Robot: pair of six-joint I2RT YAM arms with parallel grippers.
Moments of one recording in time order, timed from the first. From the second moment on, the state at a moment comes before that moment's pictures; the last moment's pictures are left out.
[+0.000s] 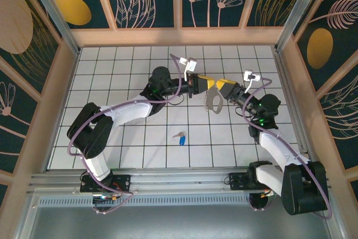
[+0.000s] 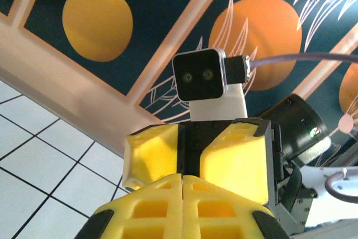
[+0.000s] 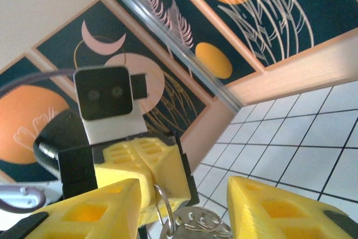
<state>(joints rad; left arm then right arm) -0.74 1.76 1.15 0.74 0.75 -0.72 0.15 1.05 0.43 0.90 -0.80 0.96</state>
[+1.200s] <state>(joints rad) -0.71 1.75 1.19 0.57 0.87 -0.61 0.15 1.05 0.43 0.85 -0.93 0.88</state>
